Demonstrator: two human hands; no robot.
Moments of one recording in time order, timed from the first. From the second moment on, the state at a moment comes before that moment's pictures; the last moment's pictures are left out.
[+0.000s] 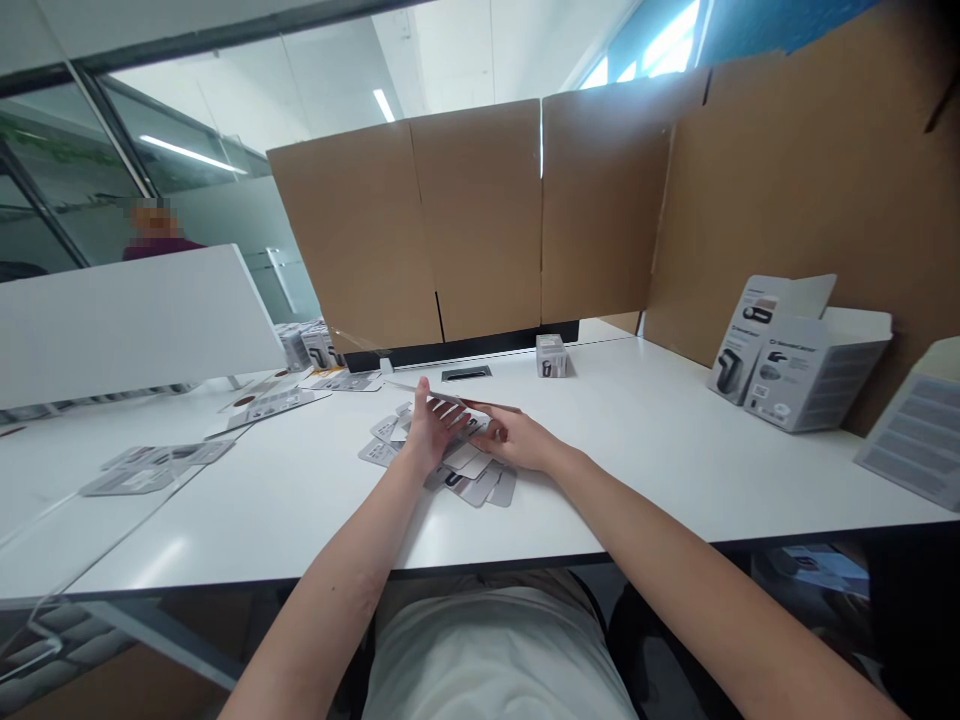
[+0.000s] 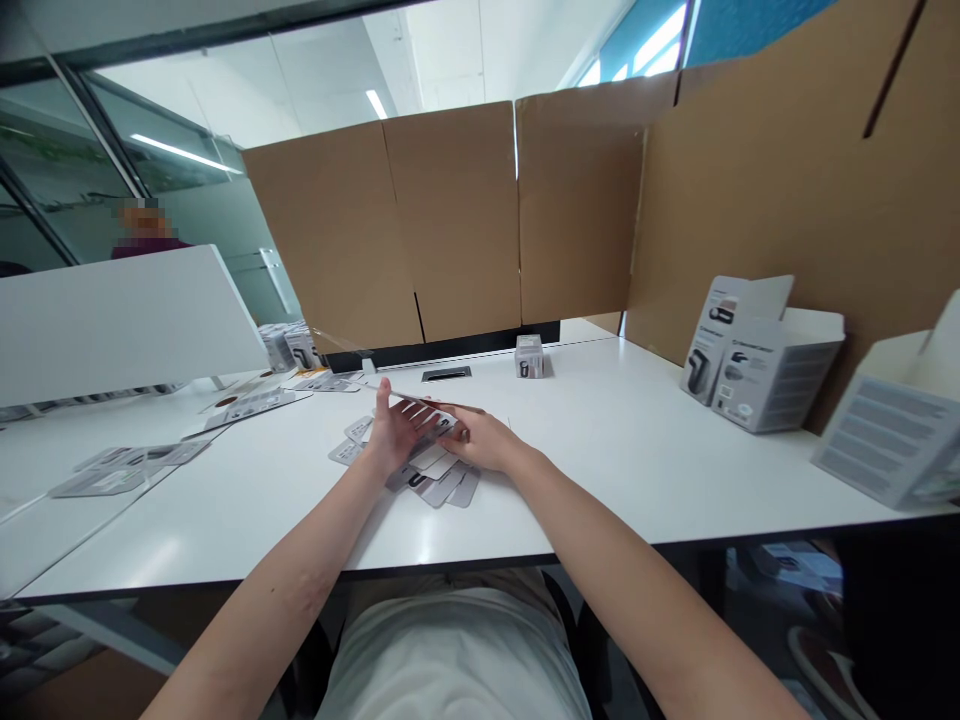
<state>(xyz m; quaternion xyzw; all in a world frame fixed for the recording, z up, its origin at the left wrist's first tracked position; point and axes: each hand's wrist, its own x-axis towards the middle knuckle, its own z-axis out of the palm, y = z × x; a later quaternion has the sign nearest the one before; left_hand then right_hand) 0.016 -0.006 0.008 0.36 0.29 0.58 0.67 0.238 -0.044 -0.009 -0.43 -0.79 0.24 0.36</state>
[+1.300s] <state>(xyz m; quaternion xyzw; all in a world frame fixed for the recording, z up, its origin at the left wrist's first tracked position) 0.017 -0.005 0.009 0.35 0.29 0.60 0.66 0.237 -0.049 -0.007 -0.41 -0.81 0.25 0.34</state>
